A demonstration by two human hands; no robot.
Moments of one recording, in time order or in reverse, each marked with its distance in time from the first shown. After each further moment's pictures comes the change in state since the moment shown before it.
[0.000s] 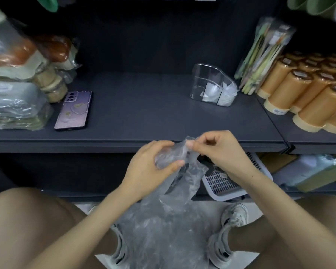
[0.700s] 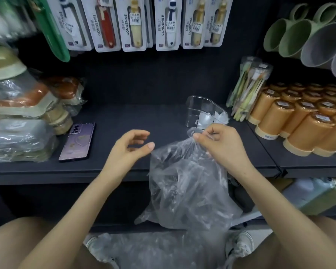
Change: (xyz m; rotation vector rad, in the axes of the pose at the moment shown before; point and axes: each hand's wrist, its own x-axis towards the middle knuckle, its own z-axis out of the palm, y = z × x) left_hand 0.059 0.012 -0.059 -0.380 0.103 -0.127; right_hand 0.038 -0.035 -0.030 -0.130 0.259 -0.133
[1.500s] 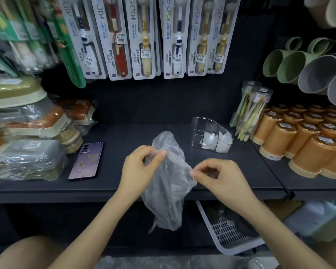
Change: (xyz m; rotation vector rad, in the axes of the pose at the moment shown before) left_hand 0.008 0.014 0.014 0.166 0.186 0.238; right_hand -0.031 -0.023 0.001 -0.099 -0.172 -0.117
